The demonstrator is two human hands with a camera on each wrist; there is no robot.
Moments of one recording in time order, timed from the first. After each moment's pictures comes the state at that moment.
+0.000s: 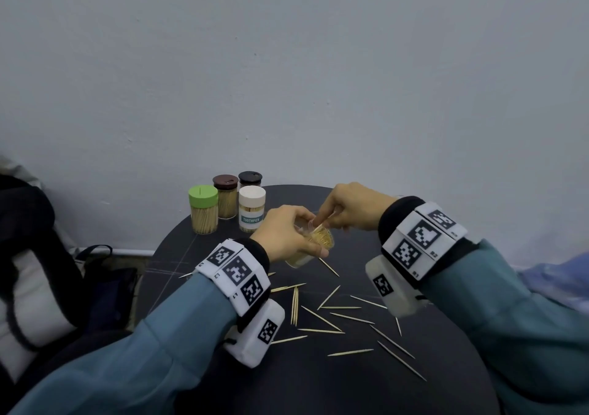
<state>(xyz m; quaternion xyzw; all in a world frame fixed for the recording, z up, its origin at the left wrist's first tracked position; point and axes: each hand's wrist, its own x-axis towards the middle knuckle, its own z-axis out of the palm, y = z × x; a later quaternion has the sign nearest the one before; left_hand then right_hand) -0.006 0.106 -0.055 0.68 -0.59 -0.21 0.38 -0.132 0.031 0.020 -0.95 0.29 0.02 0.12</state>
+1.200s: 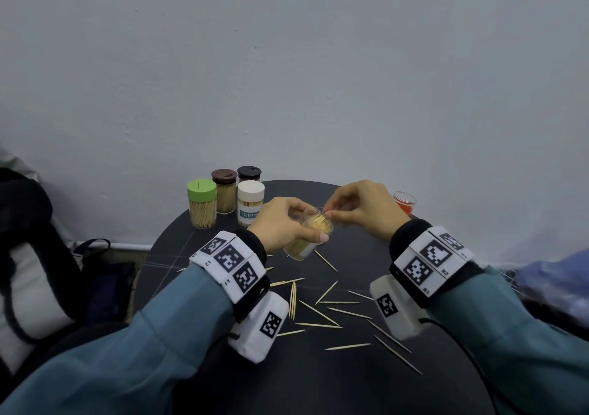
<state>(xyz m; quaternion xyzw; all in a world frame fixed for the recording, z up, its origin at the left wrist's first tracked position) -0.006 0.106 -0.052 0.65 -0.53 -0.29 0.46 -0.153 0.023 -0.008 -0.90 0.29 -0.22 0.23</state>
